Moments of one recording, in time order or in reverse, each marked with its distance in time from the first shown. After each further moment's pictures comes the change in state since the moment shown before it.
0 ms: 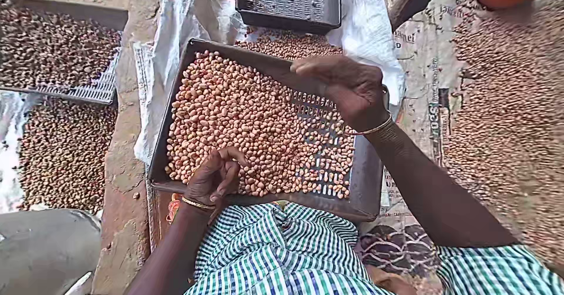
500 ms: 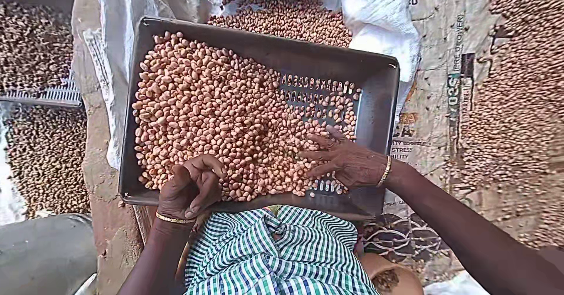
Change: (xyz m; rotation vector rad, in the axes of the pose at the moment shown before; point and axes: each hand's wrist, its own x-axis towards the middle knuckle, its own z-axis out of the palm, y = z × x) left_hand -0.001 0.002 0.001 0.064 0.021 -0.042; right_hand -0.150 0.020 -0.027 -0.385 -0.820 0.209
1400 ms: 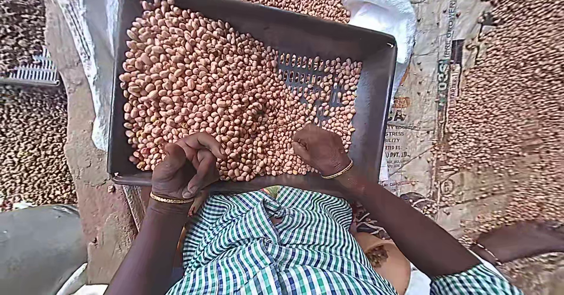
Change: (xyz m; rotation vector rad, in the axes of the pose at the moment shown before) left_hand -0.001 0.001 0.002 0.066 -0.068 0.043; right_hand 0.055 -0.070 0.033 0.010 0.494 0.653
